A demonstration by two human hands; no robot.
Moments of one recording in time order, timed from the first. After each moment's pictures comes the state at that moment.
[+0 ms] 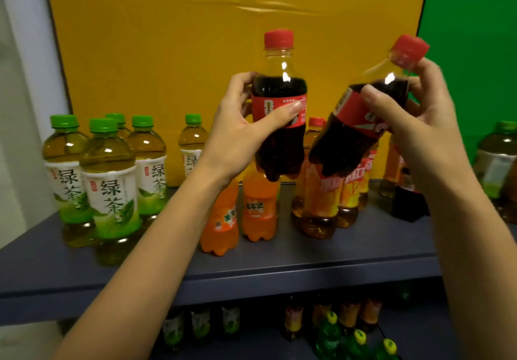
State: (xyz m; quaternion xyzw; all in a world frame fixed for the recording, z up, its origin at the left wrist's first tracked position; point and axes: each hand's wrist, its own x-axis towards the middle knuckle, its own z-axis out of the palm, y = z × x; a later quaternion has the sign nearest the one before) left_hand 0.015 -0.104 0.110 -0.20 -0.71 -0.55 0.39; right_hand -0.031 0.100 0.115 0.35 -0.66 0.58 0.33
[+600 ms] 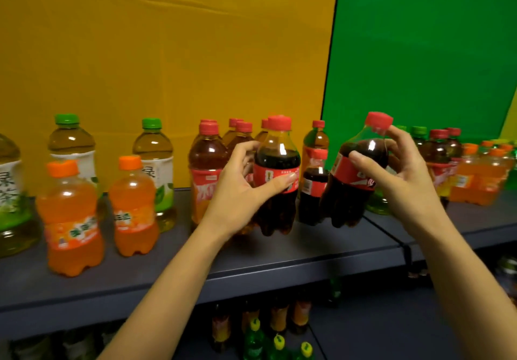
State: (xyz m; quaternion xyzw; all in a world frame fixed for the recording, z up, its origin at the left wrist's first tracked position) left_hand -0.064 0.068 0.050 -0.20 -0.72 -0.60 0.29; right_hand -0.101 0.286 0.070 0.27 -0.73 0.56 0.29
